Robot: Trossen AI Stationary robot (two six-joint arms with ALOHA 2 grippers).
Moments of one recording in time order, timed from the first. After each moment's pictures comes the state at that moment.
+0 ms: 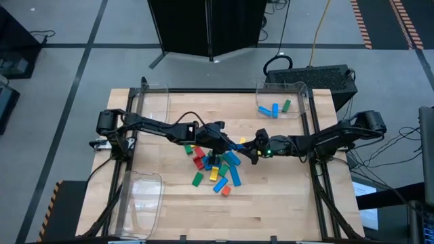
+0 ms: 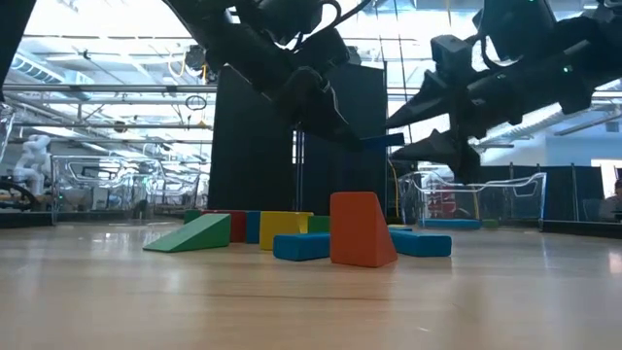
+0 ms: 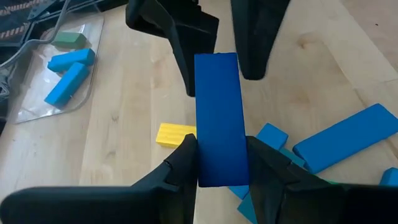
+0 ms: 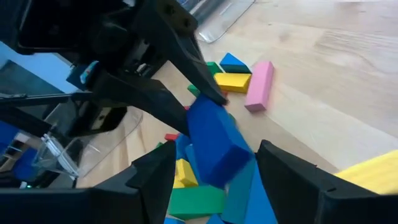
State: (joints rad) left arm 0.03 1.80 1.14 0.02 0.01 0.29; right arm 0.08 1.36 0.37 0.66 0.23 0.85
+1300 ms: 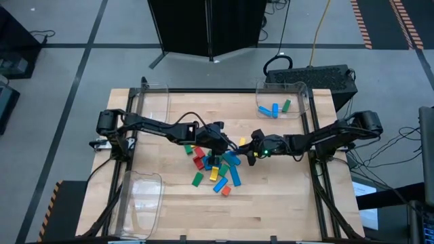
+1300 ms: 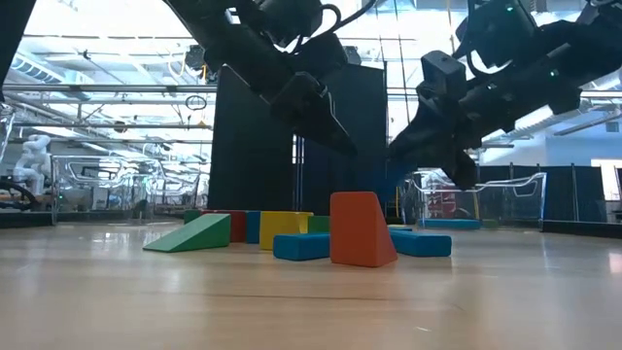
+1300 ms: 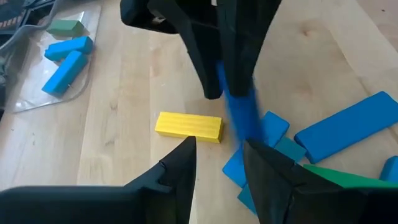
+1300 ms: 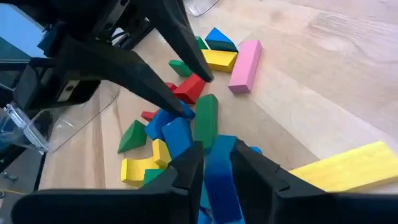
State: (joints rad) left arm 0.03 1.80 1.14 -0.02 0.00 0.29; right arm 0.06 1.40 0.42 0.53 0.18 0.78
